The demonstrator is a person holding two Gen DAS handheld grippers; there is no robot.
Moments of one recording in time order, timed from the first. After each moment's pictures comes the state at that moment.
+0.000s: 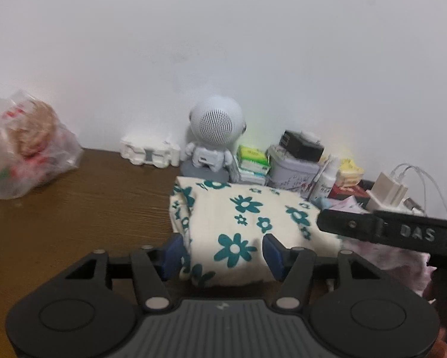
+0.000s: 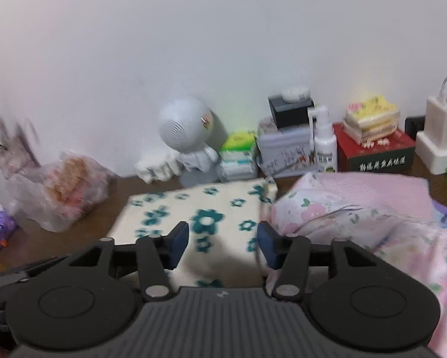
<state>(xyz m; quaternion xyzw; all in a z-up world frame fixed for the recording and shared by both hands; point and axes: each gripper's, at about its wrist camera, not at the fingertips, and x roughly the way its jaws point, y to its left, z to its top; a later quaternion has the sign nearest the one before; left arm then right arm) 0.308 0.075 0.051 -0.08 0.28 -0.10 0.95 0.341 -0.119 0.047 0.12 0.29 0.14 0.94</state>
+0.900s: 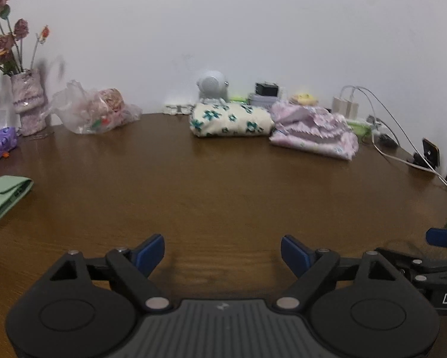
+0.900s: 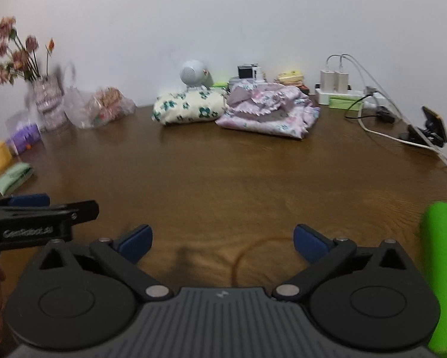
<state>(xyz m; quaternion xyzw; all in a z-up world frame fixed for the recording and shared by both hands) 0.005 0.034 0.025 0.01 0.29 -0.04 0.96 -0.009 -0.157 0.014 0.03 0.29 0.08 0.95</state>
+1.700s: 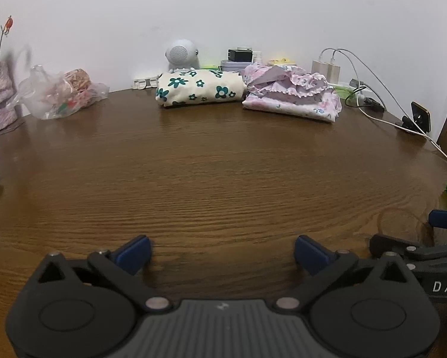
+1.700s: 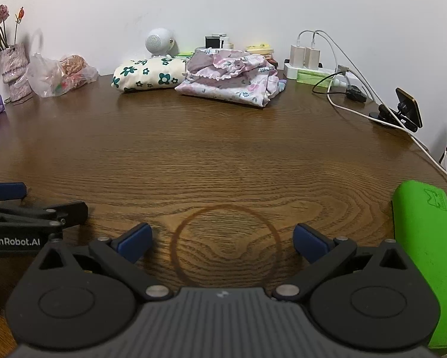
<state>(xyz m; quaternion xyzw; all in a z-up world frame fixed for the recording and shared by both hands) 0.027 0.010 -0.004 0.03 0.34 -0.07 0.94 0.007 -0.171 -0.011 0.00 0.34 0.02 0.94</state>
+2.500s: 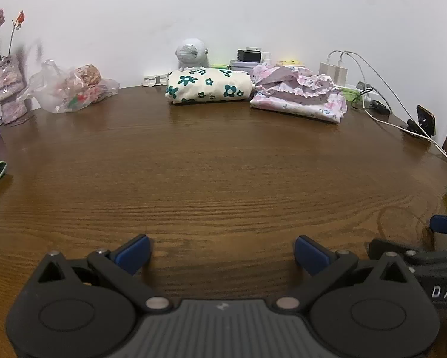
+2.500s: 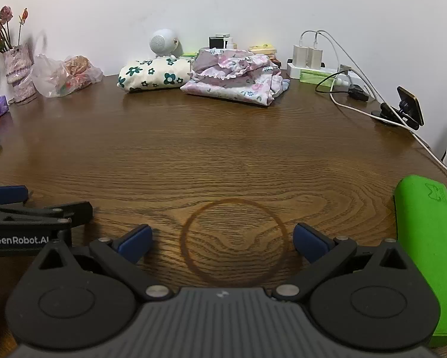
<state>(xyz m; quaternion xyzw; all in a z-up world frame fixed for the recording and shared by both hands) 0.015 0.011 -0.004 0.03 0.34 -0.05 0.94 0.000 -0.170 -0.010 0.01 0.34 0.03 0.94</state>
